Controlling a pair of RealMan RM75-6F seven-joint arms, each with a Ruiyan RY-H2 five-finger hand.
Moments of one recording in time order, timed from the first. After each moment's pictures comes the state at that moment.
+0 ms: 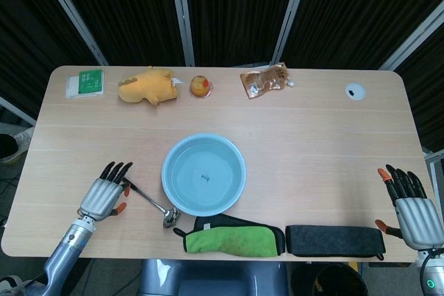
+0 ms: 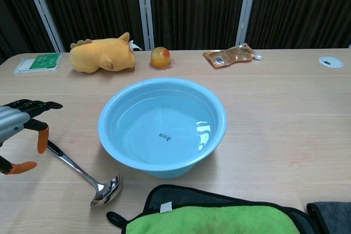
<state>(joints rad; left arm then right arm) -0.34 -1.54 -0.02 -1.37 1.48 1.11 0.37 0.07 -1.06 0.02 -1.63 -1.54 1.44 -0.04</state>
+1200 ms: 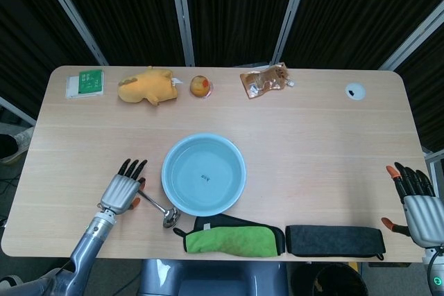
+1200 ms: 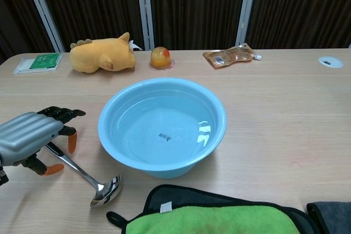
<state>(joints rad) -0.41 -1.73 -0.04 -1.17 1.42 1.08 0.43 0.08 -1.04 0.03 -1.62 -1.50 1.42 0.00</state>
